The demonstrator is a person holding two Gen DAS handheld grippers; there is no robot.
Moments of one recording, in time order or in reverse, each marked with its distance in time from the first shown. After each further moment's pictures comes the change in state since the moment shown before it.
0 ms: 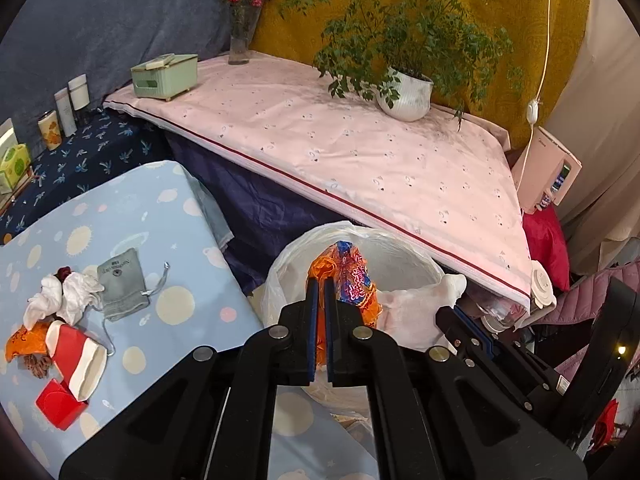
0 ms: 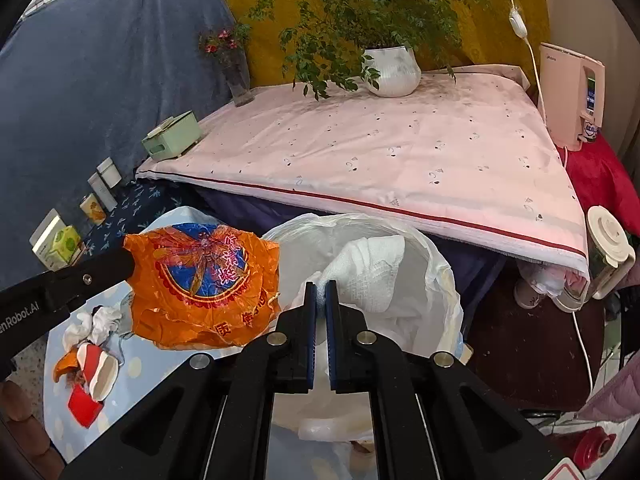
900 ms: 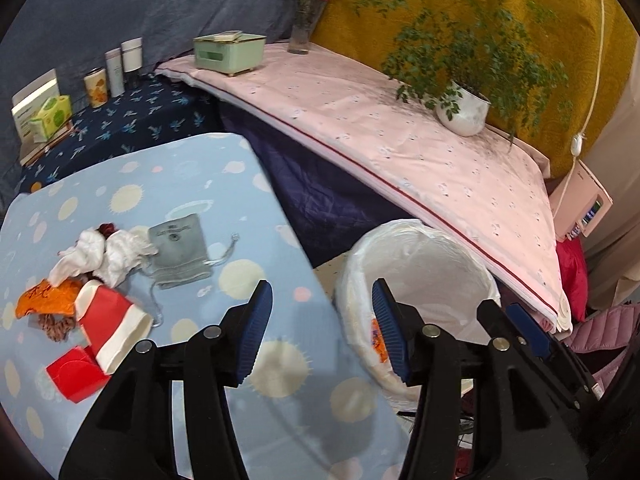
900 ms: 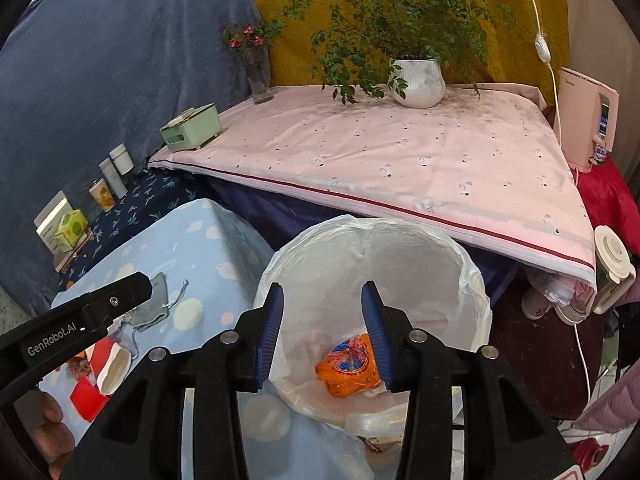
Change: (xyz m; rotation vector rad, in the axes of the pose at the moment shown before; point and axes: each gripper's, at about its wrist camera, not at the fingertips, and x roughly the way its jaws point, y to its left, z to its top) left arm -0.017 0.079 -0.023 -0.160 -0.006 0.101; right arm -0.012 0.054 -0.008 -0.085 -0.017 0.022
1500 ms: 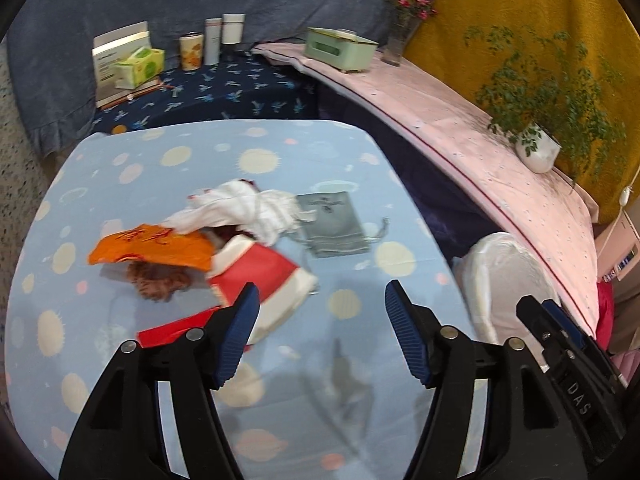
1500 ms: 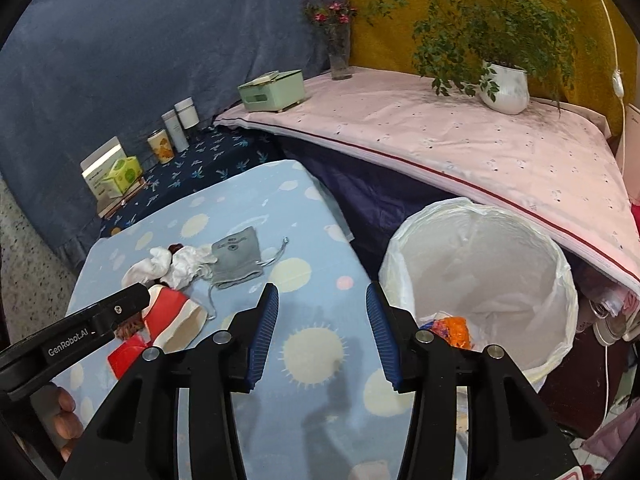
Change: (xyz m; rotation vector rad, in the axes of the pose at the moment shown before) left arm -0.043 0.145 -0.040 -0.181 -0.025 0.150; right arm -0.002 0.114 -0.038 -0.160 0.072 0.156
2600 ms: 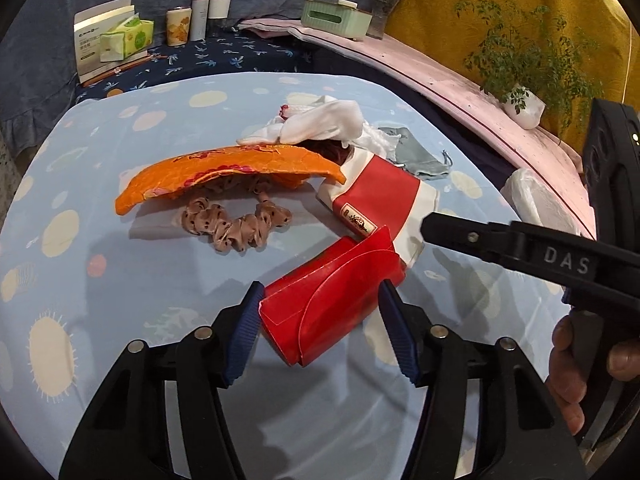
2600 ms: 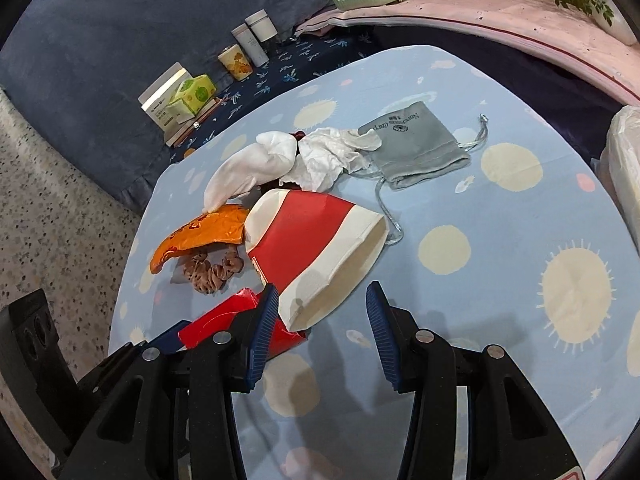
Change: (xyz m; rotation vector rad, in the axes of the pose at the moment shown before) left arm 0.041 0.127 -0.058 0.124 0.045 -0.135; right arm 0.115 0.124 -0.052 0.032 0.286 0.300
